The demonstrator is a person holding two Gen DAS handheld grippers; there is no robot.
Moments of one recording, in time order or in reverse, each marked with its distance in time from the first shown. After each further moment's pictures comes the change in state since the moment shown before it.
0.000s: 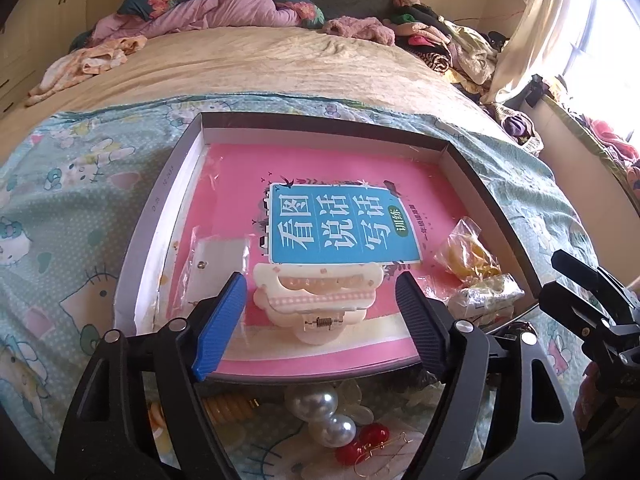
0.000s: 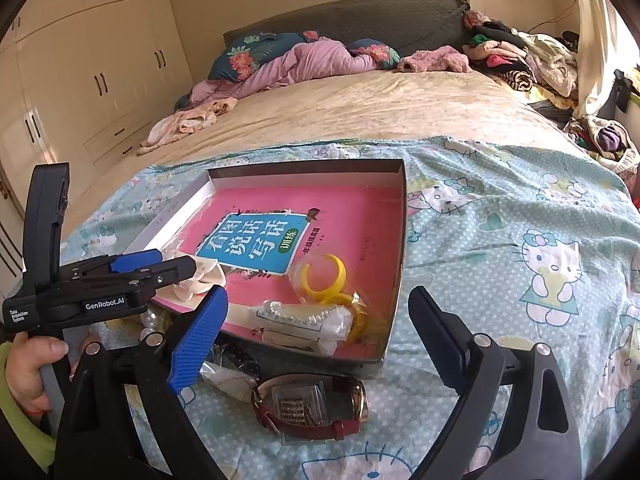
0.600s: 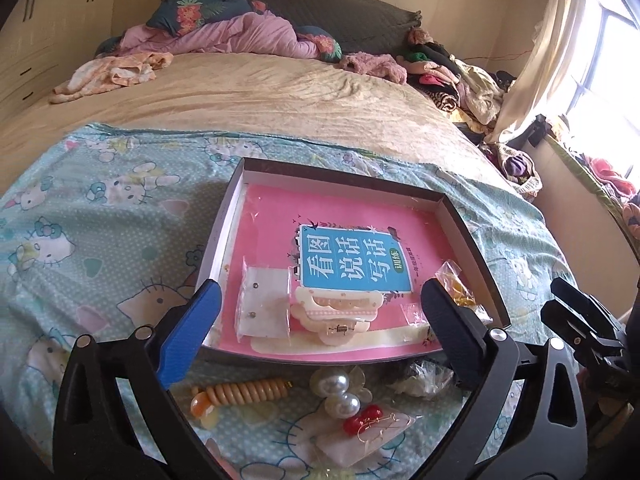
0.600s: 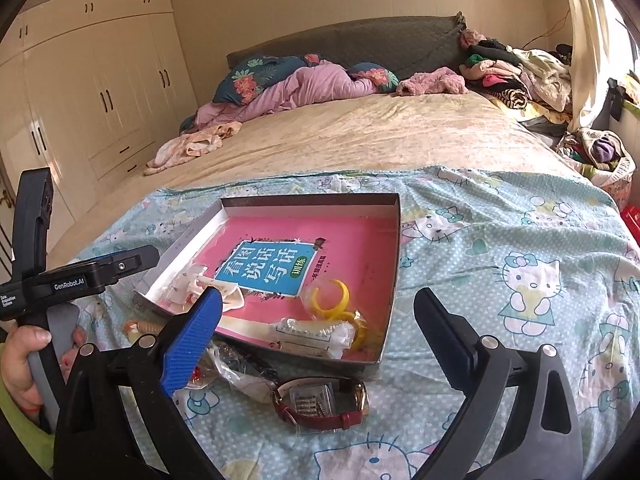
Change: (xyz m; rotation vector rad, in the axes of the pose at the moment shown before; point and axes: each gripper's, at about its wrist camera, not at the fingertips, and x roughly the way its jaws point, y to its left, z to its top) left arm -0.062 0.018 0.011 -0.082 -0.109 0.006; right arm -0.041 0.008 0.009 0.002 -0.085 0.001
